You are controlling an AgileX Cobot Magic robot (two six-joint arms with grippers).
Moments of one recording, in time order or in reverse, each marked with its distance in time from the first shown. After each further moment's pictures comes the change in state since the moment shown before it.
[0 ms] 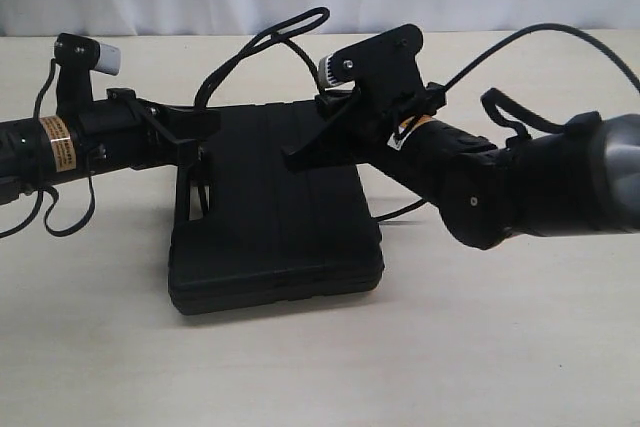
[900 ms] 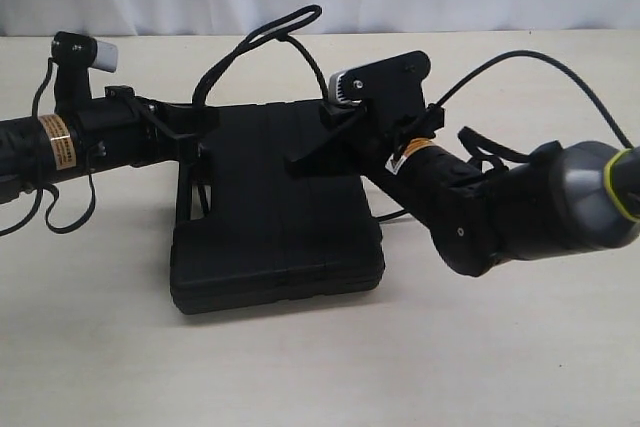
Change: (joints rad) left arm 0.000 0.000 0.000 -0.019 0.000 -0.008; right arm 0.000 0.091 0.041 -0.027 -0.193 0.128
